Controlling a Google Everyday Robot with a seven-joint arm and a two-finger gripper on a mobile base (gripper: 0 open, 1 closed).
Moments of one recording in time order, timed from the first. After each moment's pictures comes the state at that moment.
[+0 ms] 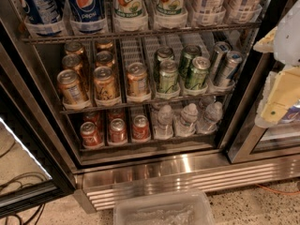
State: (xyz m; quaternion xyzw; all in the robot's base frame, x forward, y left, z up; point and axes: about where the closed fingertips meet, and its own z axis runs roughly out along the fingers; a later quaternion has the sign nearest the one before) arm 0.438 -0.217 0.976 -0.60 0.78 -0.03 0.16
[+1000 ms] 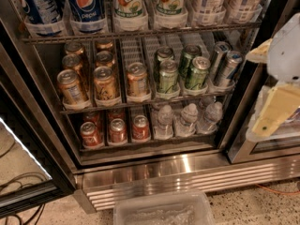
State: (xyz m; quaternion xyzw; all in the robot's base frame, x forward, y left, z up) arm 0.422 -0.196 0.963 -0.61 0.77 -0.02 0.18
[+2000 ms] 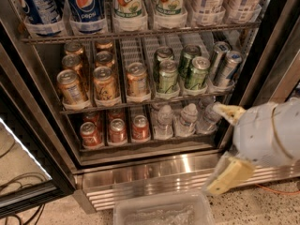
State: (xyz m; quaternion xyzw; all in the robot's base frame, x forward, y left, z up) arm 0.374 -0.133 0.866 -0.59 0.74 0.09 0.31
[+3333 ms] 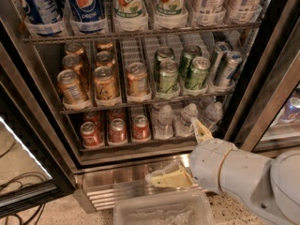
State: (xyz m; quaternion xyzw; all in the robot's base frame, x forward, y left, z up) arm 0.404 -0.060 0.814 -0.40 0.76 0.14 0.49
